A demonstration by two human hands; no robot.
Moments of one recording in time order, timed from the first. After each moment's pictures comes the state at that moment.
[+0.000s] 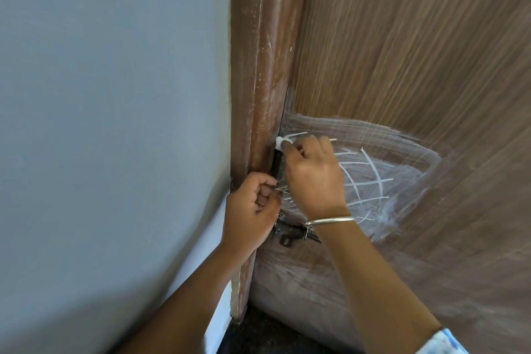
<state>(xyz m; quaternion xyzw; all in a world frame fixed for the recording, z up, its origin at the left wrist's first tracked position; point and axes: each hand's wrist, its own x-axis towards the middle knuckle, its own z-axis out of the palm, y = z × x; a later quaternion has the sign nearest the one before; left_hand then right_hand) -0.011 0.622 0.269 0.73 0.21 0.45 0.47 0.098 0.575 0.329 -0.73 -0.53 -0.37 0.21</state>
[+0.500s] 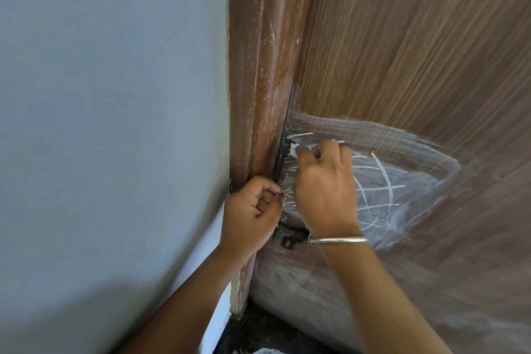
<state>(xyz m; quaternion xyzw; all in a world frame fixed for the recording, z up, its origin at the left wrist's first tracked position) -0.005 0.630 0.258 0.71 0.22 0.47 0.48 0.089 0.568 0.331 -0.82 -0.46 -0.29 0.18</state>
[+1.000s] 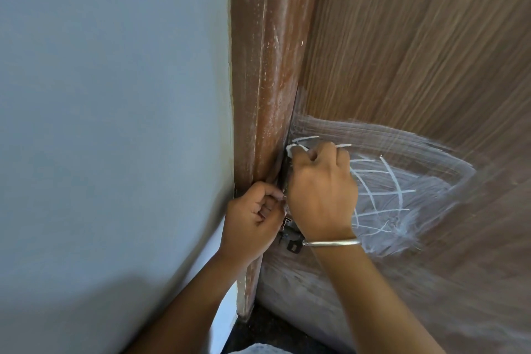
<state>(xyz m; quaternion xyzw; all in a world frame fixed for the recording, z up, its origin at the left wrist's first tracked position) -0.008 0.633 0.253 0.71 0.19 0.46 0.49 0.078 0.577 0.332 -0.85 -0.41 -0.29 0.17</state>
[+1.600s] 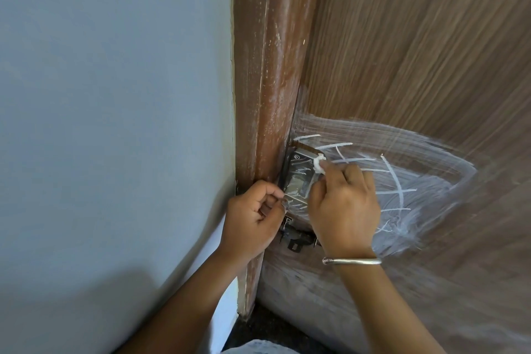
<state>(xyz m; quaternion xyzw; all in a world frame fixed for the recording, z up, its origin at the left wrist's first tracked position) -0.009 0.636 0.252 0.74 0.19 0.45 0.46 0.099 0.552 0.301 -0.82 -0.39 -0.29 0.31</state>
